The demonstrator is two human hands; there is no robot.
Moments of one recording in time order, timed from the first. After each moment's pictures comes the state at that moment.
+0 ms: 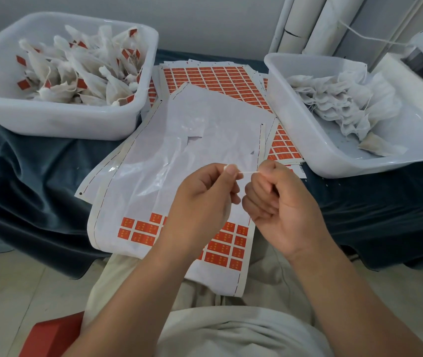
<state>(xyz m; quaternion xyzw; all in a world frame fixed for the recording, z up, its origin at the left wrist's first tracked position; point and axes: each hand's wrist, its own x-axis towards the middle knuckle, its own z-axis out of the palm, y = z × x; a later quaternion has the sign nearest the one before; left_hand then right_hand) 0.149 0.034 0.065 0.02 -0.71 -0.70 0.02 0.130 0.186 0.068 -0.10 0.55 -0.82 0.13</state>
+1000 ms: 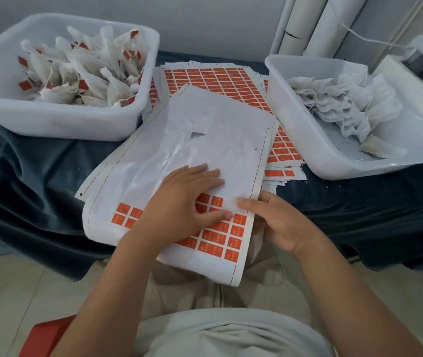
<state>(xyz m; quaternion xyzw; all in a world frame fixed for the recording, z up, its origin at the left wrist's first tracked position) 0.117 -0.017 0.013 -0.17 -0.95 -0.27 0.04 0.106 0.213 0.019 0.05 0.64 -0.70 0.30</state>
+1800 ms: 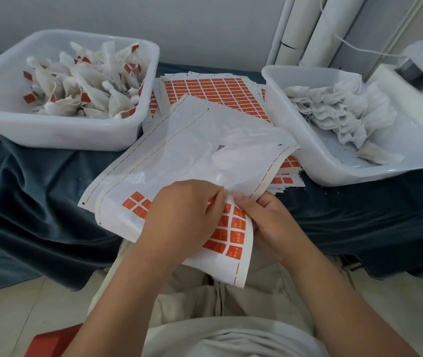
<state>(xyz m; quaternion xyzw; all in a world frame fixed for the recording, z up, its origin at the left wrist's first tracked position) 0.143 0.010 0.071 -0.04 -0.97 -0.25 0.05 0.119 0.194 0.030 -0.01 0.69 -0.70 0.19</state>
